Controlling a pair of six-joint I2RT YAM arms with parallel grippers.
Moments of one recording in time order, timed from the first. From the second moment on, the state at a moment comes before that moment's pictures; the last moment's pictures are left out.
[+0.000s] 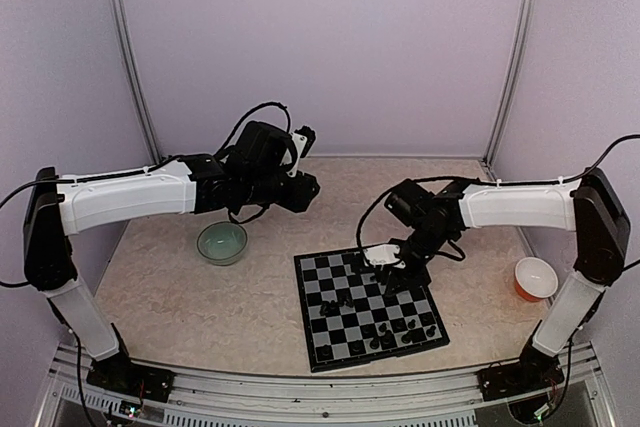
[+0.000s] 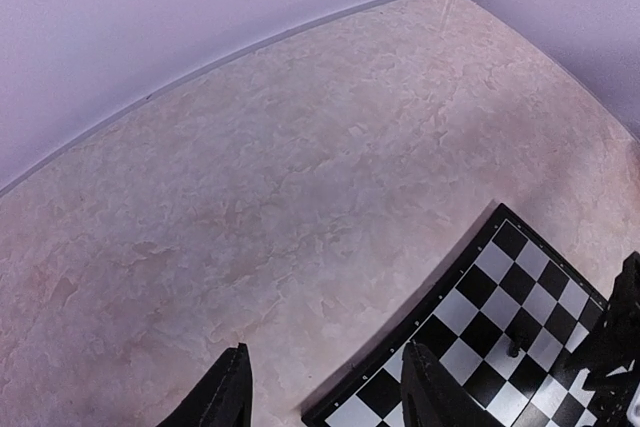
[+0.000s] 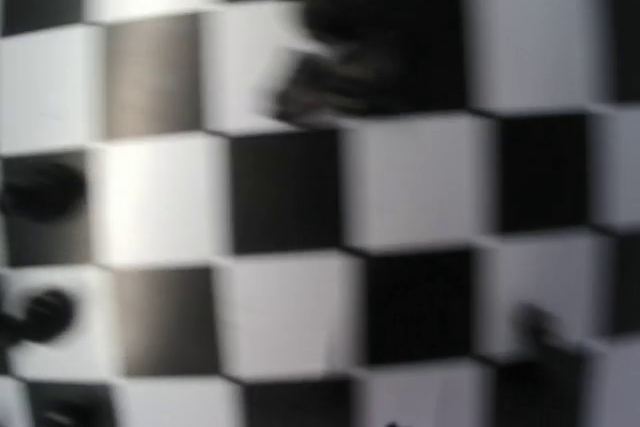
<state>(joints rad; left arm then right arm) -0.88 1.70 1.38 -0.26 -0.24 -0.16 0.77 1.69 1.12 -0.76 -0.32 -0.89</state>
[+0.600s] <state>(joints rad) -0.88 1.70 1.38 -0.27 -0.23 -0.16 0.68 1.82 1.22 -0.64 -0.25 -0.94</state>
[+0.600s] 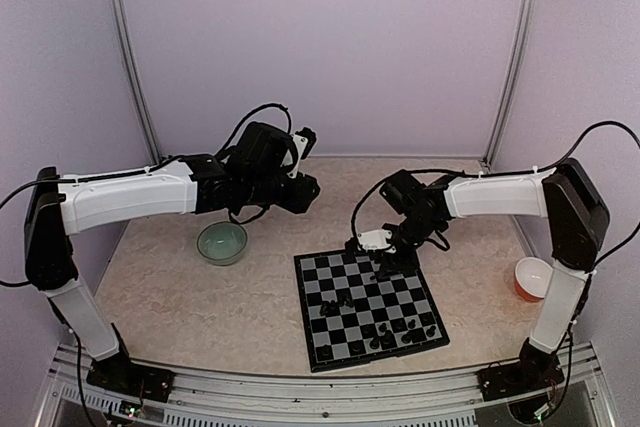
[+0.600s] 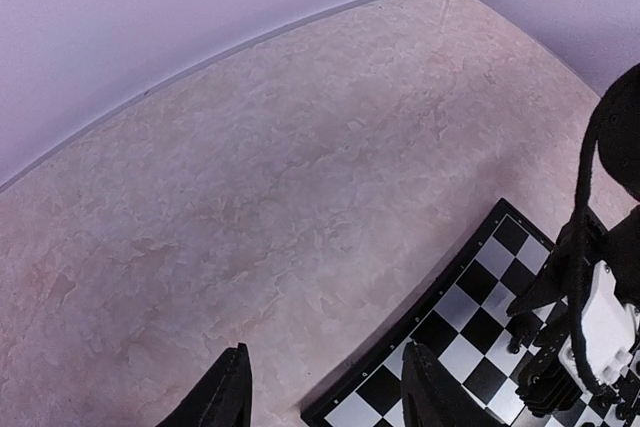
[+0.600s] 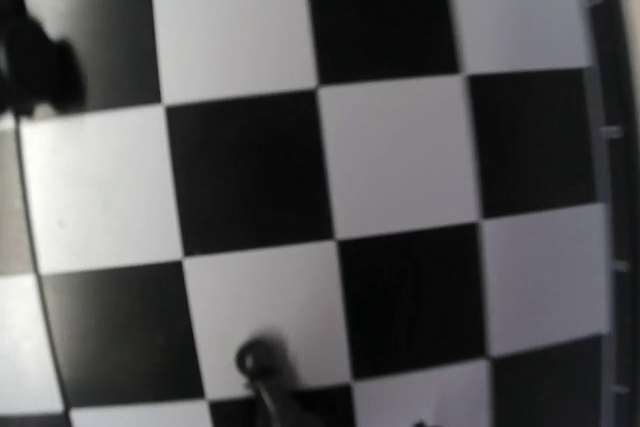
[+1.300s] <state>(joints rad) -0.88 1.73 1.38 -0.28 -0.22 -0.16 0.68 1.84 1.19 -0.64 -0.31 -0.94</state>
